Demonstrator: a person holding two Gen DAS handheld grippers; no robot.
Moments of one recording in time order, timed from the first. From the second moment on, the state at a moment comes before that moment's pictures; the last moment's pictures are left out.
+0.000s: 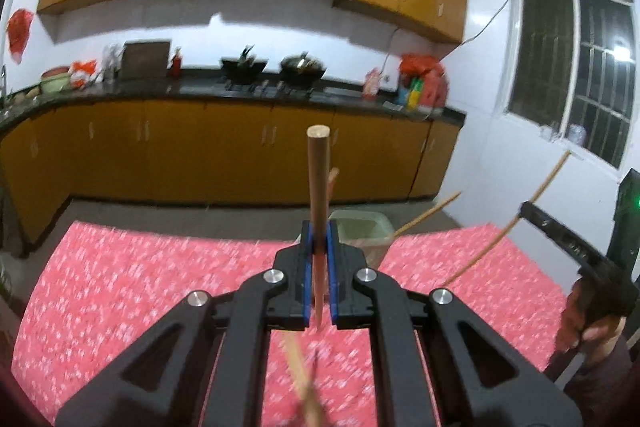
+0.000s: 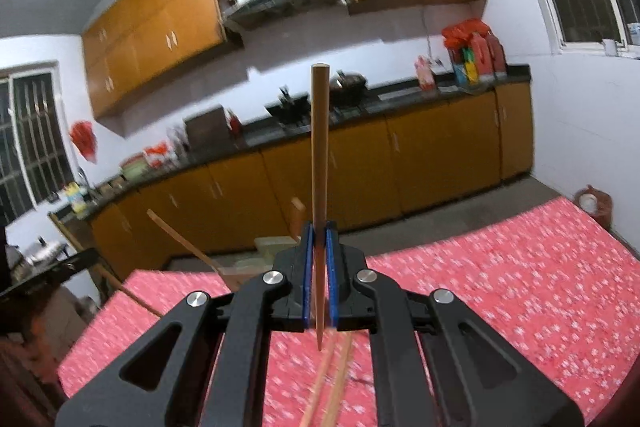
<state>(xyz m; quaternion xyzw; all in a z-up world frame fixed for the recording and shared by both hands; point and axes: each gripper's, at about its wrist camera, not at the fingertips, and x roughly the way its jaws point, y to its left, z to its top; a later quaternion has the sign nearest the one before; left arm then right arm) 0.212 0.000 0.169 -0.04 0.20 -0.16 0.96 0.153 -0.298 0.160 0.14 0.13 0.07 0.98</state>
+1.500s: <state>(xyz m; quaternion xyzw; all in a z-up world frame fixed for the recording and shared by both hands) 0.305 -0.043 0.155 -0.05 0.15 -0.13 0.98 0.254 -0.227 0.139 0.10 0.17 0.08 0.98</state>
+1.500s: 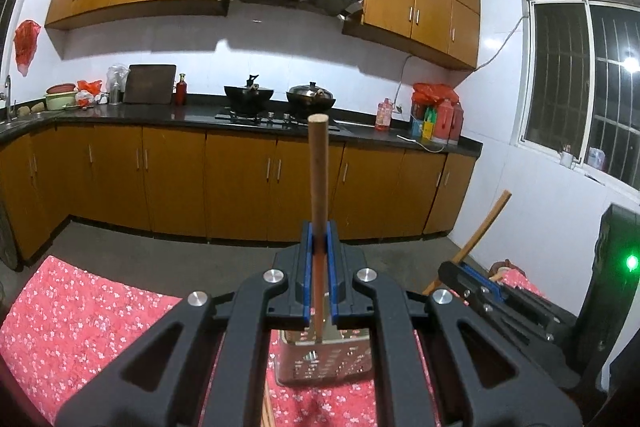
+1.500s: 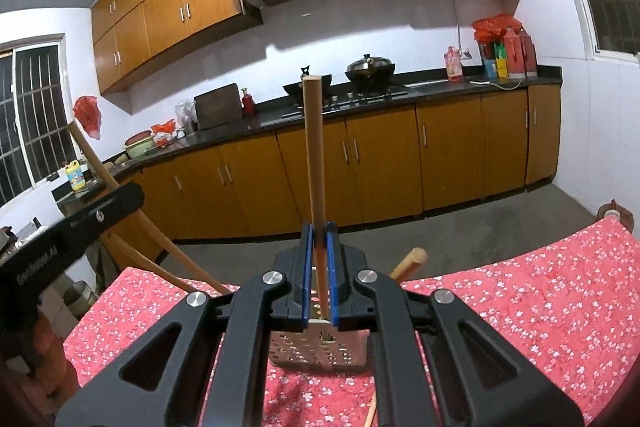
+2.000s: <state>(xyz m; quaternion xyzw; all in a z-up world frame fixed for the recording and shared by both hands) 0.331 -0.054 0.162 -0.04 0.17 -0.13 0.98 0.261 -0.228 0.140 0.10 0.18 0.09 0.98</state>
